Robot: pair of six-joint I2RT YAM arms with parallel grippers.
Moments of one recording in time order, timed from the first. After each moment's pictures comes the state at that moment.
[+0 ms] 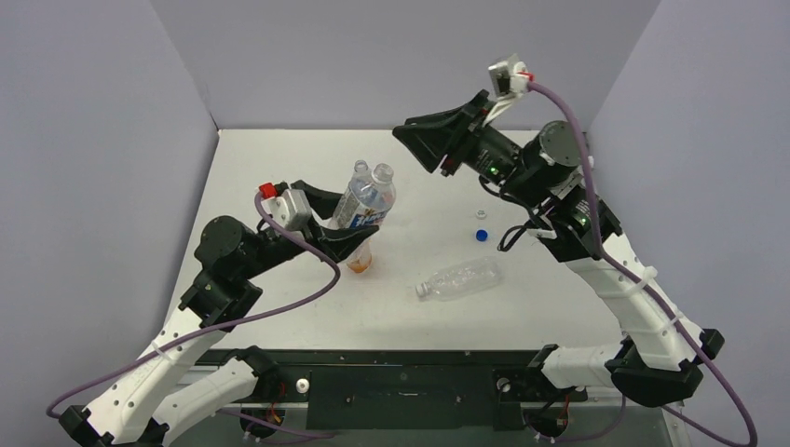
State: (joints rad) left arm -0.66 0.79 0.96 0.09 0.42 -0.03; right arm 0.84 1.30 1.77 -0.30 -0.13 0.33
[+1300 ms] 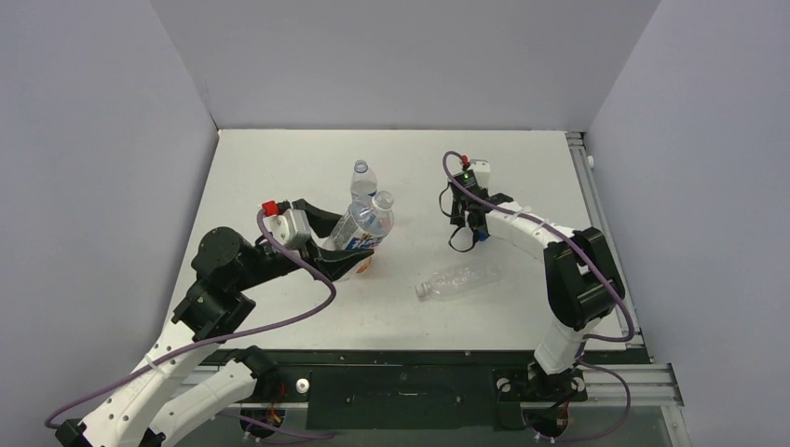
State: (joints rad) left arm -0.66 0.71 0.91 -0.01 0.55 -0.05; right arm 0.46 1.72 1.15 -0.34 0.37 0.42
